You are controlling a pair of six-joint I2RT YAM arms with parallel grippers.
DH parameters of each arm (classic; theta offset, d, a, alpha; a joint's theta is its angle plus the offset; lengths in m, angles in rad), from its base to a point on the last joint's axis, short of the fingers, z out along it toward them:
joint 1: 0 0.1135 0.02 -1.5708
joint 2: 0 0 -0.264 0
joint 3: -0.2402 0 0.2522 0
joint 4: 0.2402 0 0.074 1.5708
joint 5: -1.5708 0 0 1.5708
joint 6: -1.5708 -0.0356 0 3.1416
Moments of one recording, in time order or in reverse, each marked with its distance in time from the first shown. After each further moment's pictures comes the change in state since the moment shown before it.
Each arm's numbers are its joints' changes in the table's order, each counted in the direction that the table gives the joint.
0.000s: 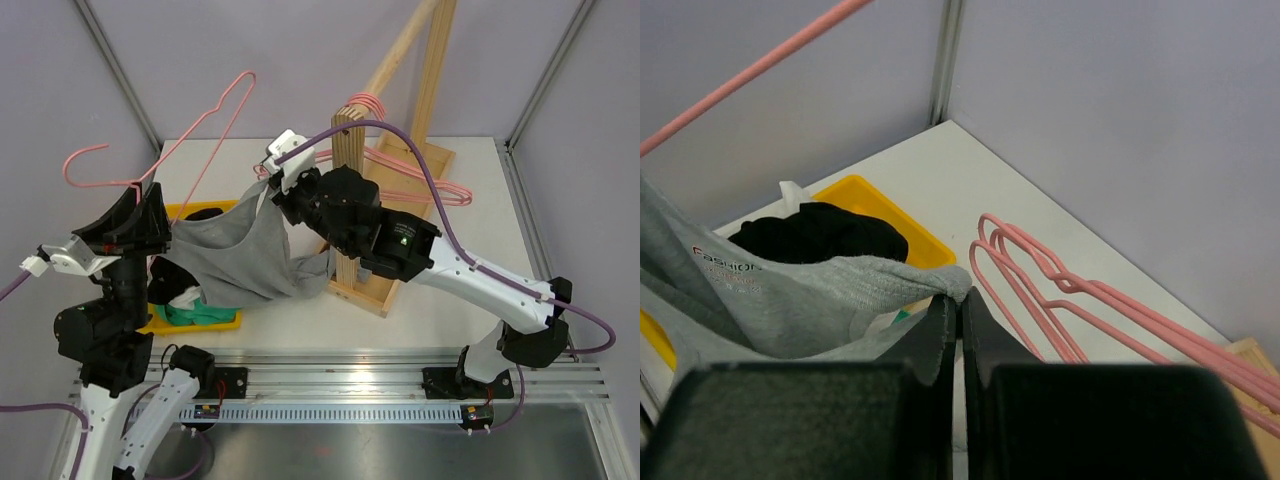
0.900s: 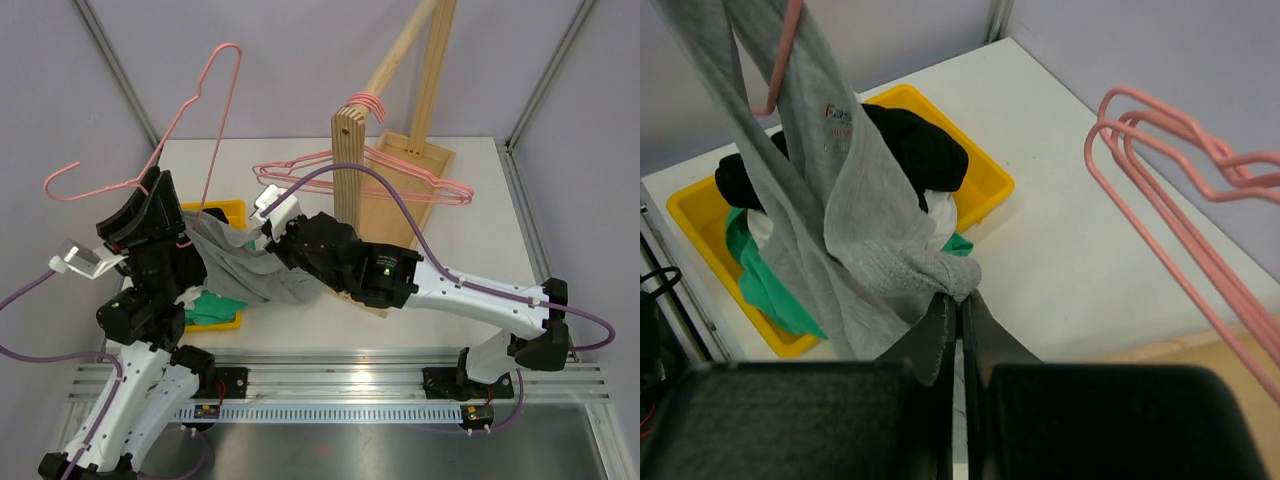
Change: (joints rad) left arm 0.000 0.150 0.280 -0.773 -0.032 0.358; right arm 0.098 -0.056 0.249 -0.039 -0.006 -0.062
